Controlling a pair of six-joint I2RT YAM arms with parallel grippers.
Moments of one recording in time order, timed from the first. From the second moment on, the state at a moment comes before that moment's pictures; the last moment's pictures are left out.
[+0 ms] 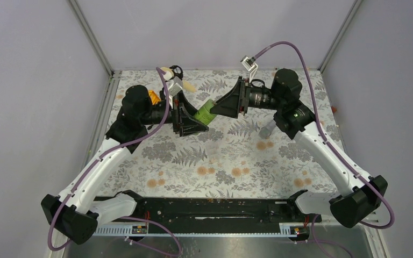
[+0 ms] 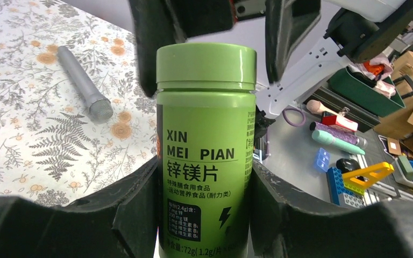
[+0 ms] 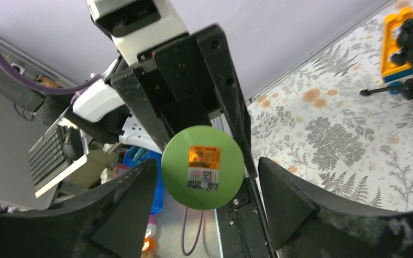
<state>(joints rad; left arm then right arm) -0.49 1.09 1.11 -0.09 0.97 -0.34 0.53 1.27 1.28 0.00 -0.89 0.74</state>
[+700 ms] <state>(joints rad) -0.49 1.11 1.11 -0.13 0.81 -0.35 0.67 1.31 1.49 -0.43 -0.36 0.81</state>
